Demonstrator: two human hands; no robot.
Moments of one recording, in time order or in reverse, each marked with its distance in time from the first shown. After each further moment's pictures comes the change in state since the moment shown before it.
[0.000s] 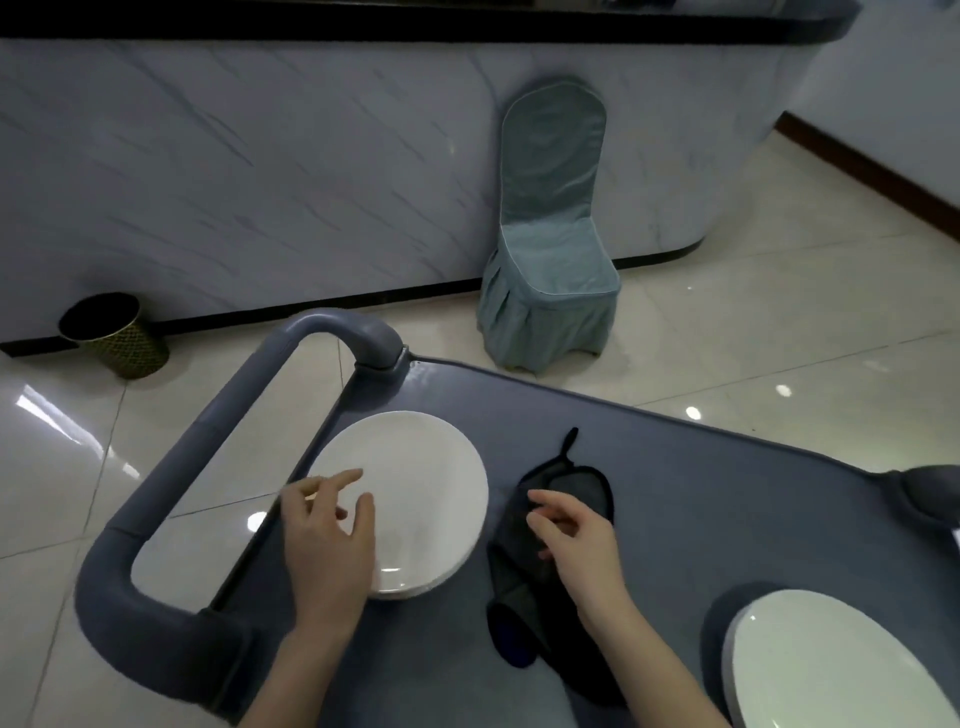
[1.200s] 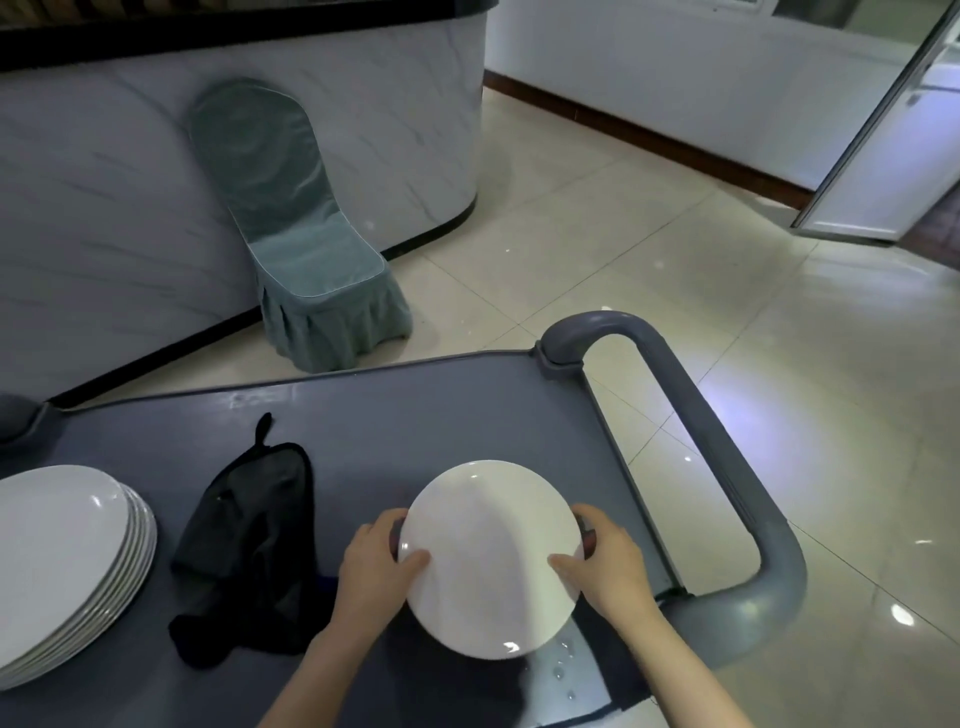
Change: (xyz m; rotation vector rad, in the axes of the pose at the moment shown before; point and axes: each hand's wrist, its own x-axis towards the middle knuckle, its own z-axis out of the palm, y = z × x) left_hand -0.236 0.147 0.196 0.114 -0.876 0.160; right_hand -0.111 0.148 -0.333 -0.317 0.310 0.273
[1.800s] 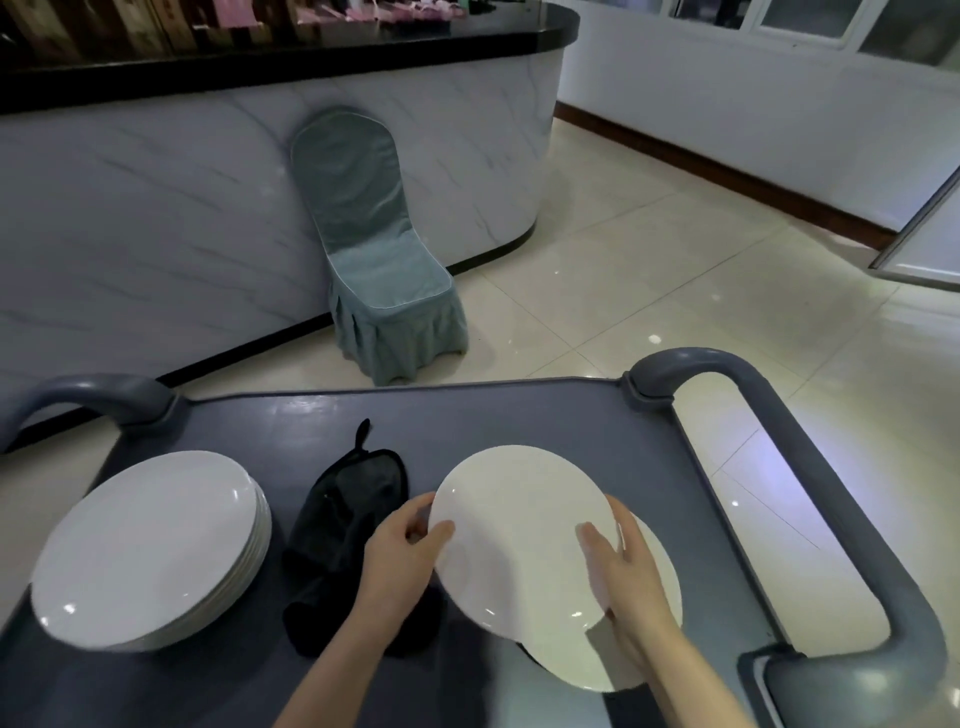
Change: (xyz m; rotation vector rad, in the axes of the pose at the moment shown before) left_hand -0.001 -0.012 -0.090 -0.485 0.101 -0.026; right_hand -0.017 -0.074 0.066 0.614 -0.033 -0.056
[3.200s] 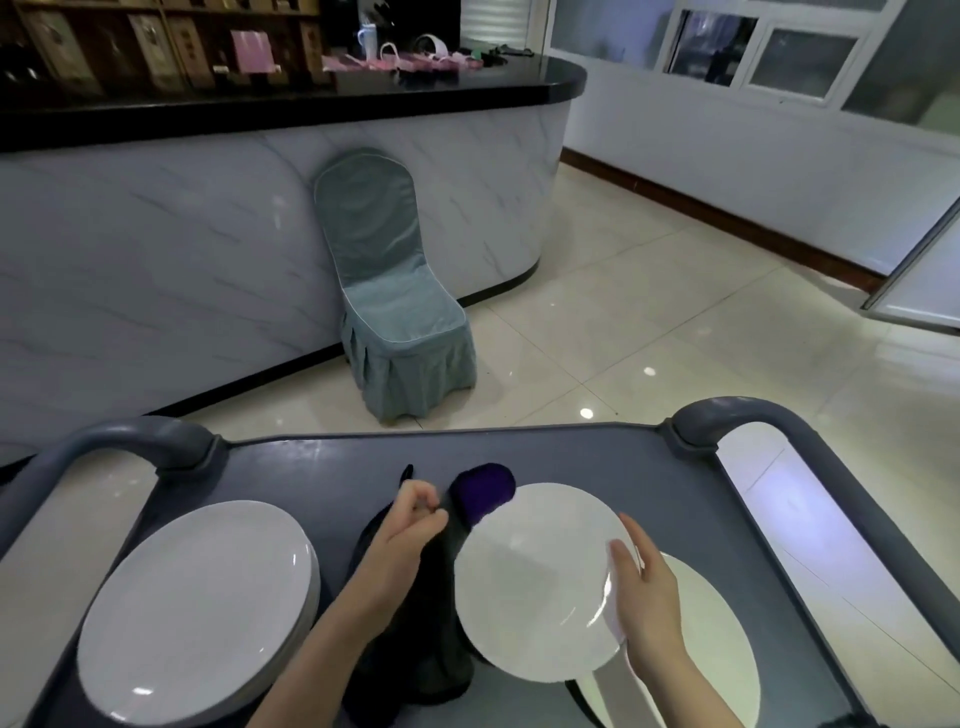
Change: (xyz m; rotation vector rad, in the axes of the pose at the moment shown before) left_hand 0.059 0.026 -0.085 -0.169 -0.266 0.089; right_hand 0.019 -0.020 0.072 -0.003 0.245 -0.057
